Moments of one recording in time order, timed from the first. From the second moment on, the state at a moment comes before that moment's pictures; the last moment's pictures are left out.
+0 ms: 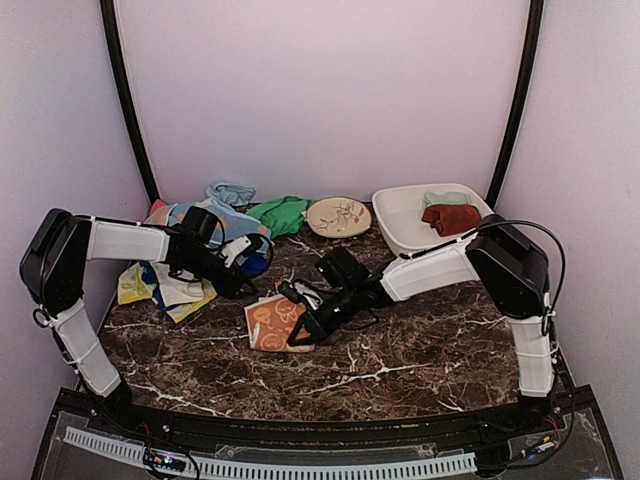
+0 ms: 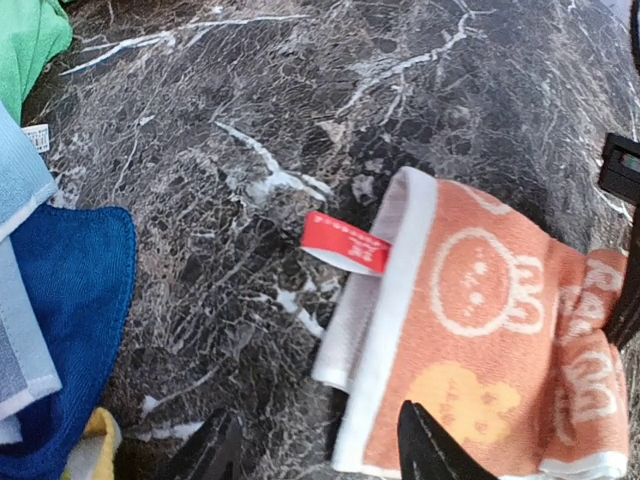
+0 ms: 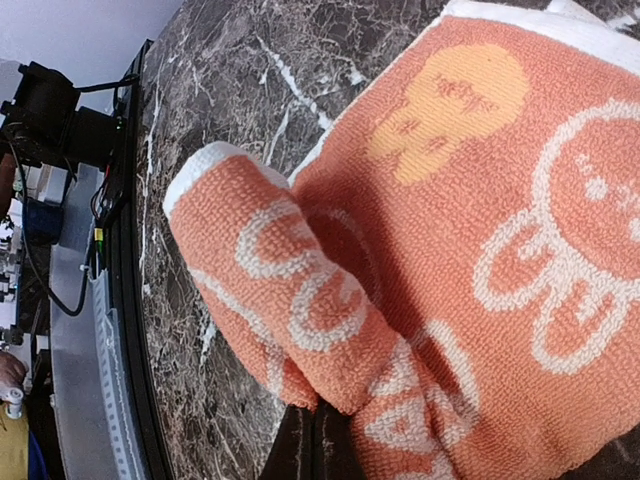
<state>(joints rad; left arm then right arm) -0.37 1.71 1.00 -0.29 0.49 0.43 0.95 2.13 1.34 -0.11 -0.70 0.22</state>
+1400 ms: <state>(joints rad) -0.70 1.50 0.90 -0.55 0.60 0.83 0.91 2.21 1.43 -0.29 -0.93 0.68</state>
